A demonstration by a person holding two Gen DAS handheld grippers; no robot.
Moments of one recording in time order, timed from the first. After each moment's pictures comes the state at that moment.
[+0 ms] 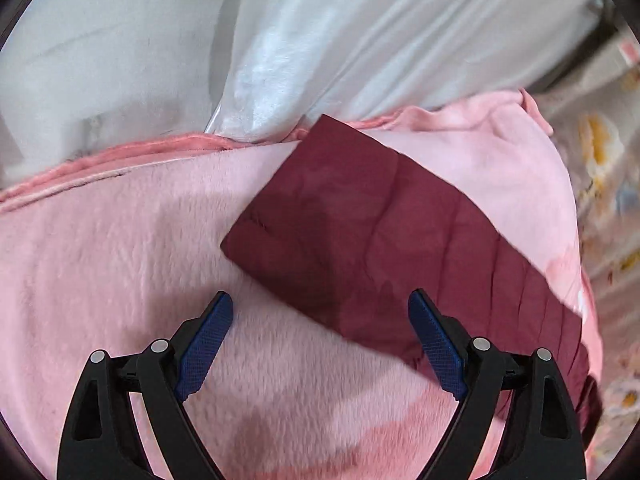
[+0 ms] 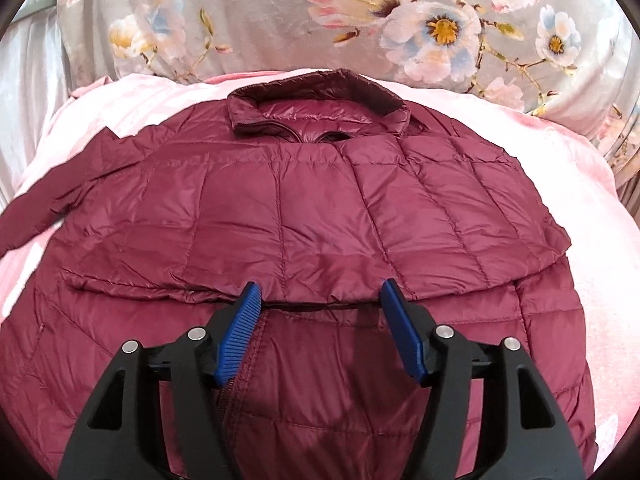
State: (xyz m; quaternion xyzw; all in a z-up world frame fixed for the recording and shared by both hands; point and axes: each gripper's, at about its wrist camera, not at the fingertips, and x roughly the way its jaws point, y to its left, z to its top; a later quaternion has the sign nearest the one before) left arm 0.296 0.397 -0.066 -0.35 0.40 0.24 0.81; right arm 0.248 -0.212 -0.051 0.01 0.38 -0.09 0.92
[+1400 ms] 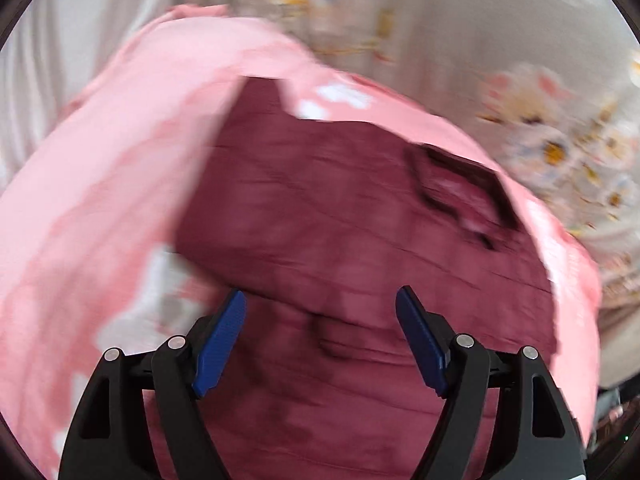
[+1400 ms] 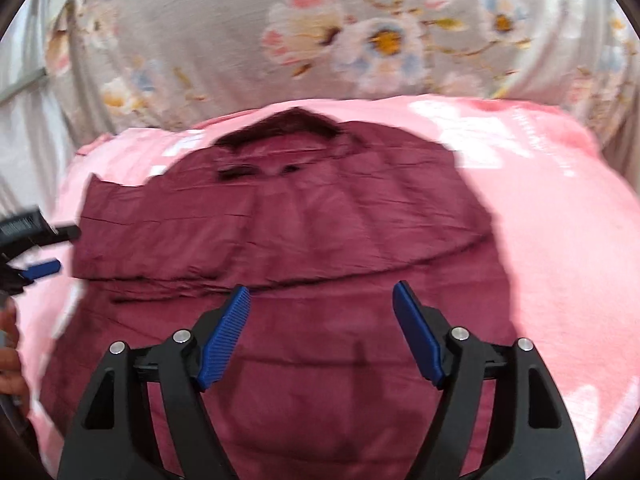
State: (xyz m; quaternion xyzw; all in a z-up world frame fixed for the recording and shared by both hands) left arm 0.293 0.052 0.014 -0.16 0.46 -0.04 0.87; right arm 0.203 -0.264 -0.002 0.12 0.35 -0.04 0.93
